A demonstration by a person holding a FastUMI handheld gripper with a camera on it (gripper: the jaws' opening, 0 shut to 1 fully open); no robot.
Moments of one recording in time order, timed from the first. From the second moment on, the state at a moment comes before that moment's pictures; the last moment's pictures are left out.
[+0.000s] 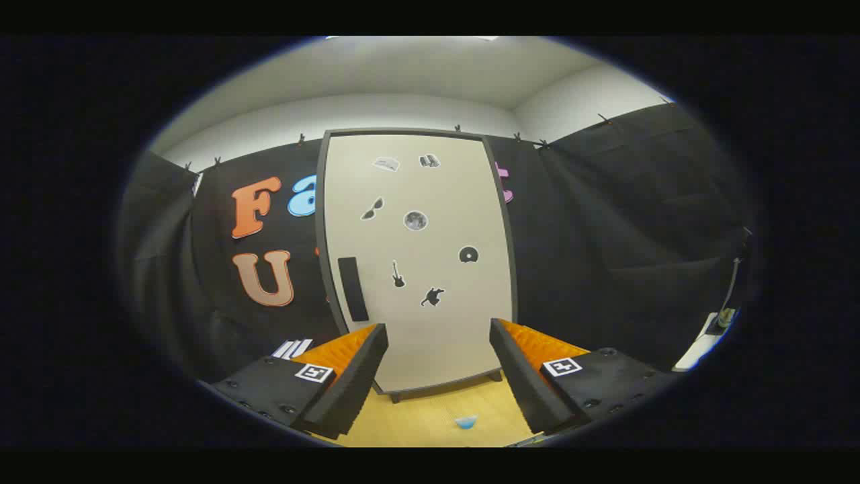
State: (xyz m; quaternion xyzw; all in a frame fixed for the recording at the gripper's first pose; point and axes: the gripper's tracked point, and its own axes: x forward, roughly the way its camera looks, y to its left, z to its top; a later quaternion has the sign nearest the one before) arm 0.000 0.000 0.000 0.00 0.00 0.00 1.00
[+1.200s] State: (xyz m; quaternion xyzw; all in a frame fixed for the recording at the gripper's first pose) arm 0.040 0.057 -0.006 -0.01 0.02 0.06 1.00
